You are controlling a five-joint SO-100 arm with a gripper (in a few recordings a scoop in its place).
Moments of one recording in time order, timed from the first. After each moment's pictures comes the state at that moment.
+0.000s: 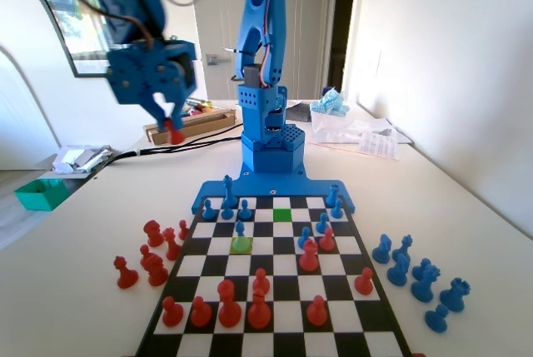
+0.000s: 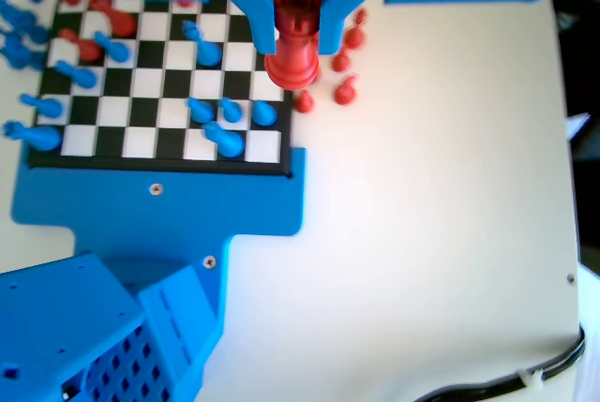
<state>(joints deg) 45.9 100.1 104.9 87.5 -136.6</state>
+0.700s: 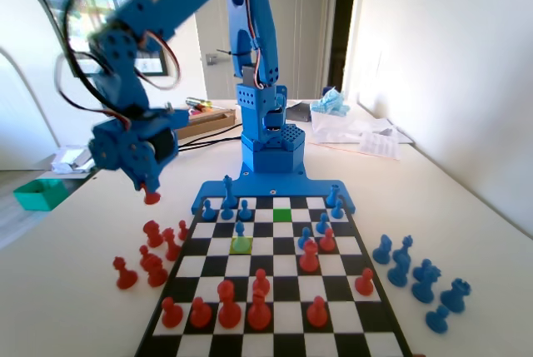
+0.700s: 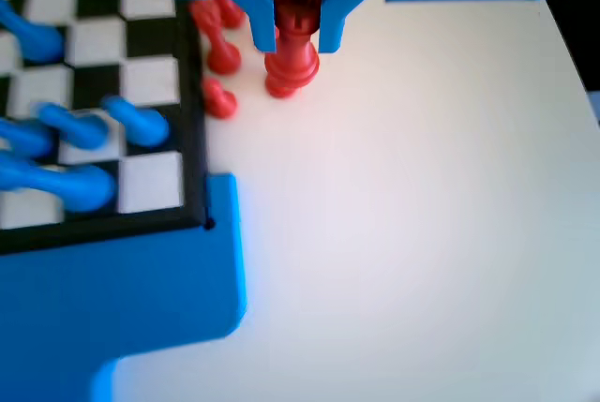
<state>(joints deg) 47.5 83.8 116.0 51.2 -129.5</state>
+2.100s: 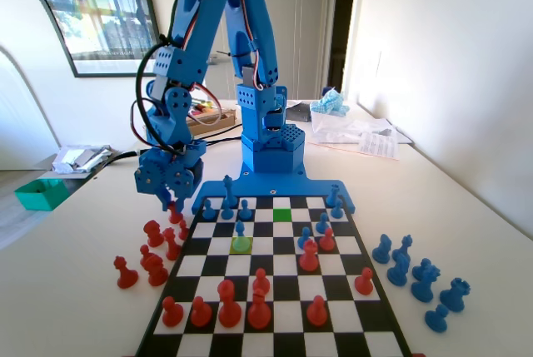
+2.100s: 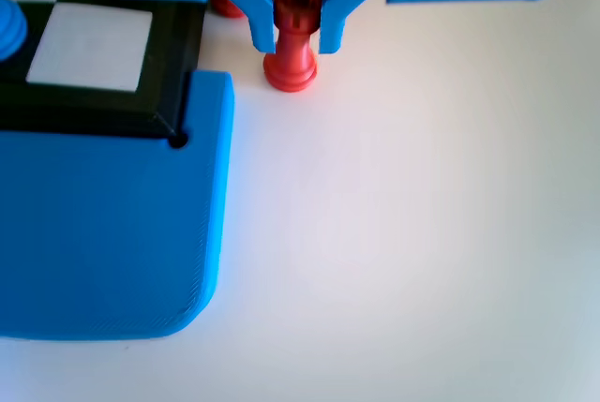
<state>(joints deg) 48.1 80.2 137.3 19.5 -138.8</state>
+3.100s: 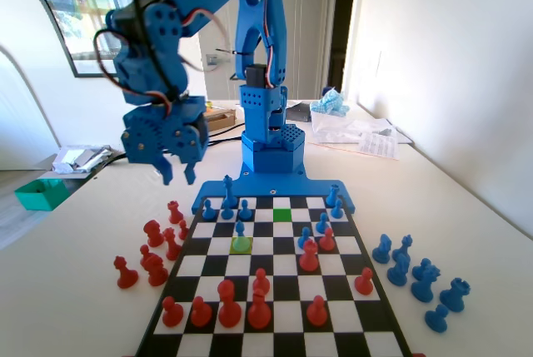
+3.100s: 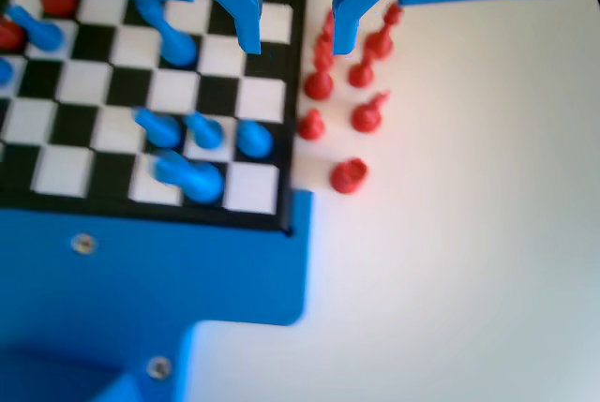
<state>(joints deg) 33.2 95.1 118.8 62.1 -127.9</state>
